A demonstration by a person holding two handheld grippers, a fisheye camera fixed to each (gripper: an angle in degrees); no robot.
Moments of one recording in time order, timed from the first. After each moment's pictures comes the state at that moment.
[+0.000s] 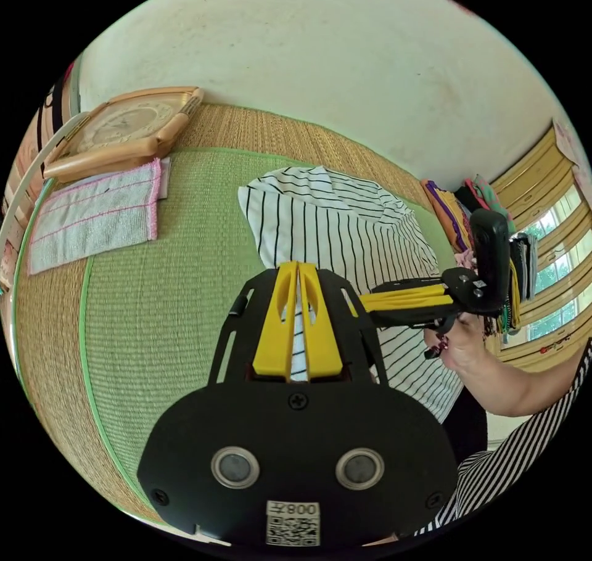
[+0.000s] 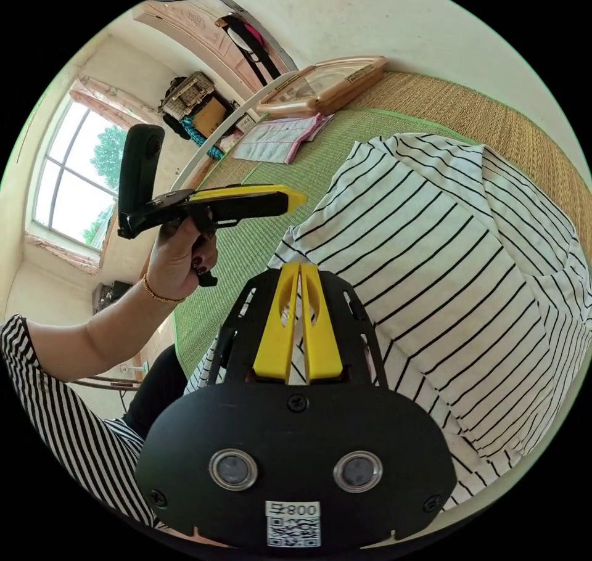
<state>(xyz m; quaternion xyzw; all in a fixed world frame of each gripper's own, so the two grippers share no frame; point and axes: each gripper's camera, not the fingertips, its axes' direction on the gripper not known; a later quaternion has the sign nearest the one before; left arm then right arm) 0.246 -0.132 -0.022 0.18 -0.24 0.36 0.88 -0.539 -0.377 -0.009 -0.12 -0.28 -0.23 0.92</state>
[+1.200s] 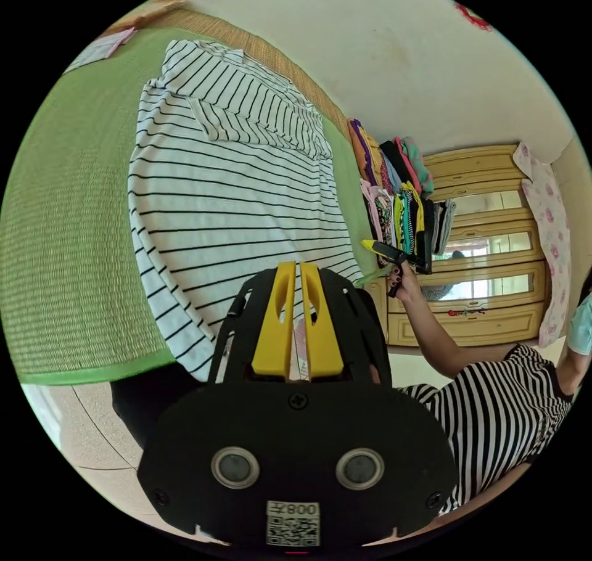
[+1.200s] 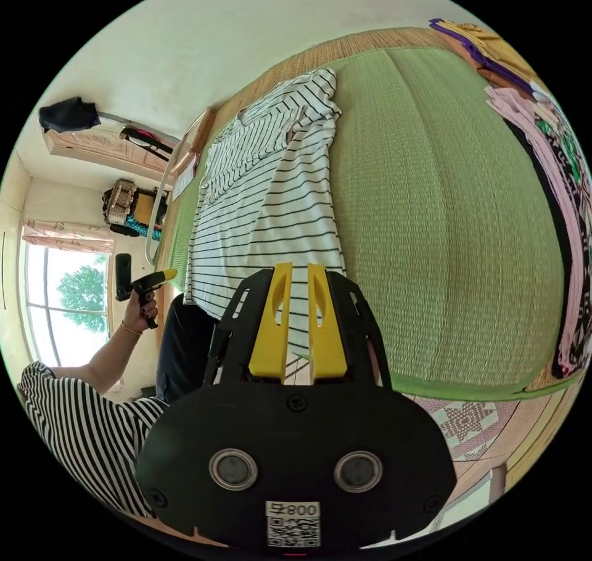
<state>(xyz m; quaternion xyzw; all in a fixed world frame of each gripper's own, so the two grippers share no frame) 0.285 0.012 0.003 0.01 -0.09 0.31 0.95 -0.164 -0.078 -0.070 -0.08 -0.22 0.04 0.97</state>
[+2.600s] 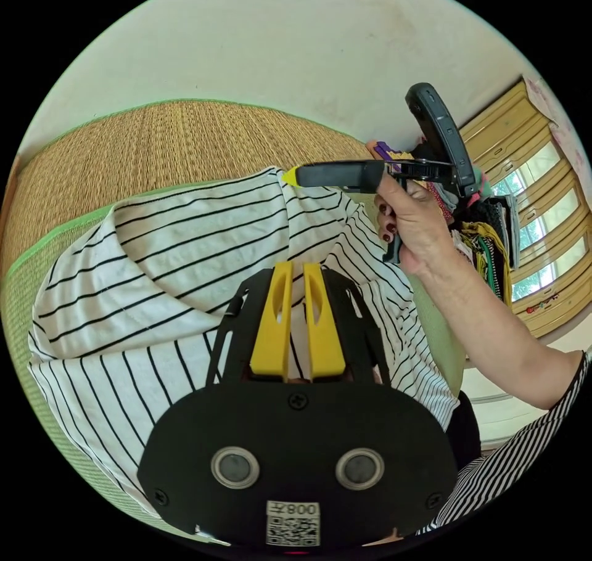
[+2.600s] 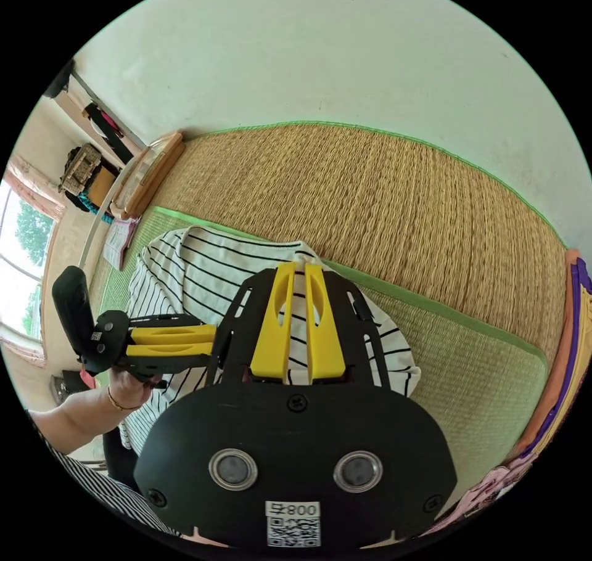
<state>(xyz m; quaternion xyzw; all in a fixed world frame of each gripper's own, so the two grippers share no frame) 0.492 -0.232 0.102 0.07 -0.21 0.46 0.86 -0.279 -0.429 0.136 0.00 -0.13 -0.08 0.99</state>
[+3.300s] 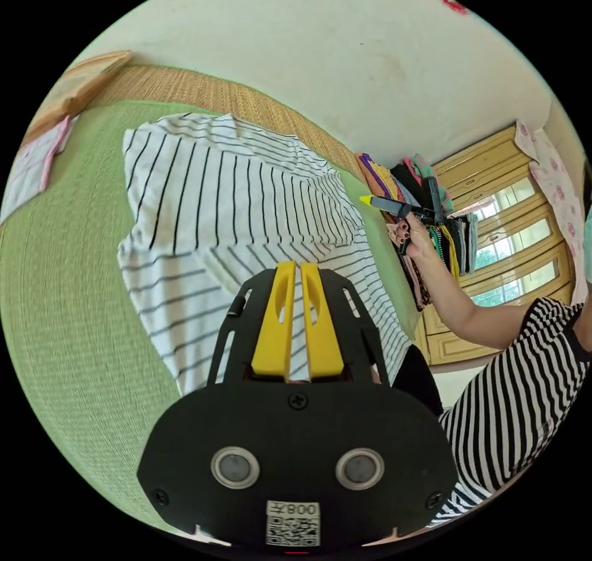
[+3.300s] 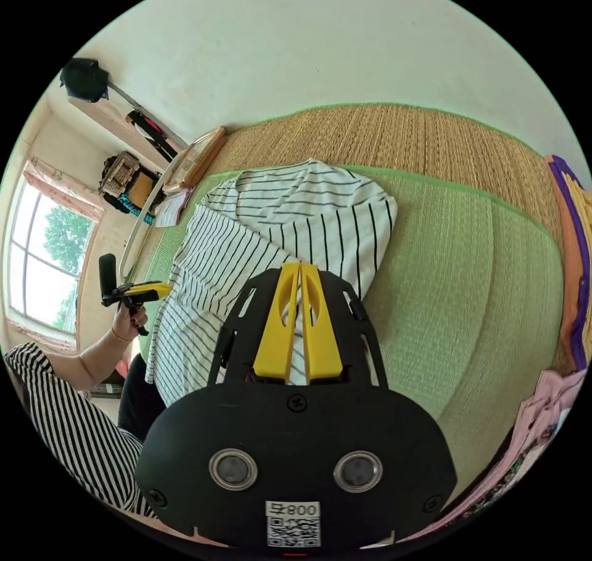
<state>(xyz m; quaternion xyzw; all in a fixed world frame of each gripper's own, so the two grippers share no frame) 0.276 -0.042 -0.079 0.09 -0.12 0.36 0.92 -0.150 -0.181 0.052 -0.06 -0.21 -0.05 0.97</state>
